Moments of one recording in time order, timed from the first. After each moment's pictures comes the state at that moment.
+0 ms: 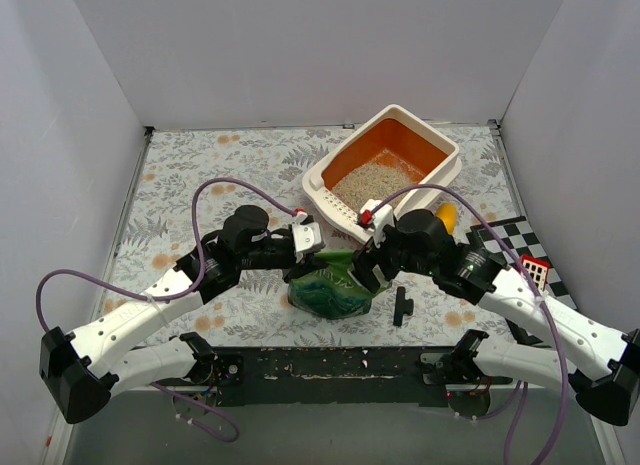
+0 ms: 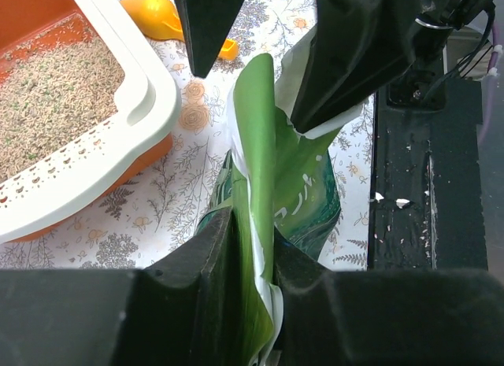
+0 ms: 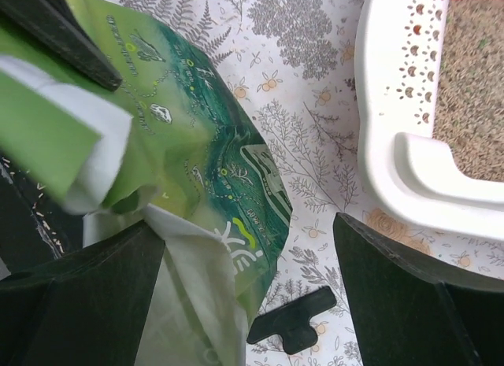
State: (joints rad) left arm -0.81 1.00 0.86 -0.24 0.52 0.30; right arm 0.90 0.97 0.90 -0.54 -0.09 0.01
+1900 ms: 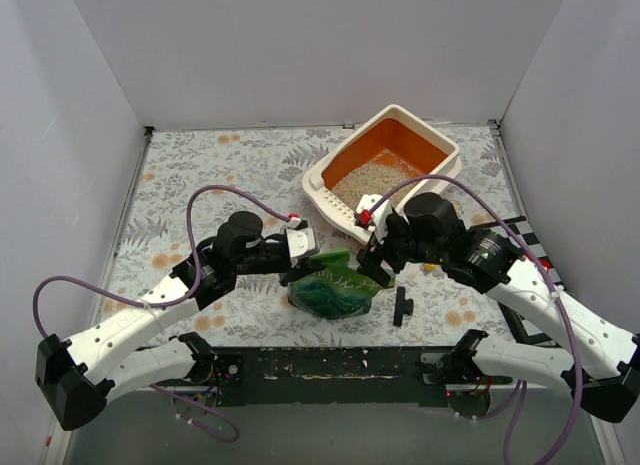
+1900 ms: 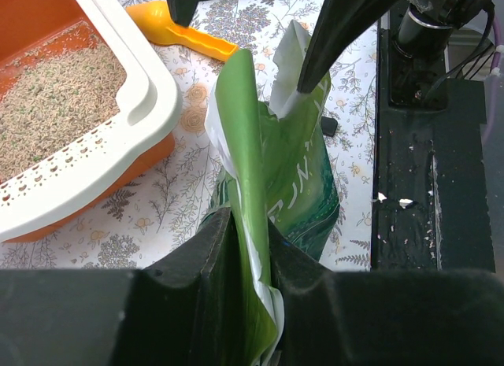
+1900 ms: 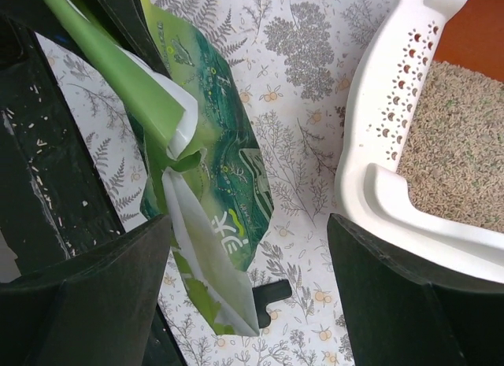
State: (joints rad) left arm -0.81 0.95 0.79 -0.19 0.53 0.30; right arm 0.88 1.00 1.10 -0.72 -0.19 -0.22
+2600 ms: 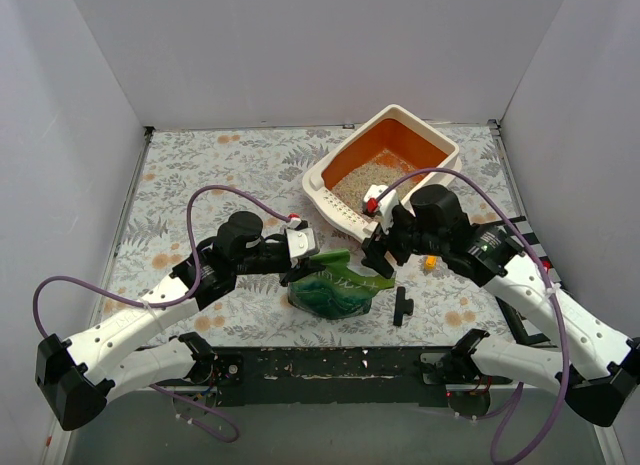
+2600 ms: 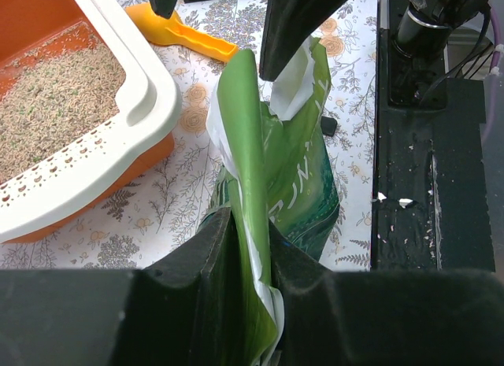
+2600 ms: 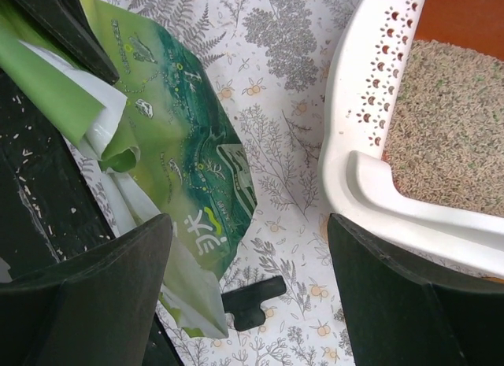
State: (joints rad) left arm -0.81 0.95 0.79 -0.19 0.54 0.30; right arm 0.78 1.00 1.09 -0.71 -0.24 -0.22
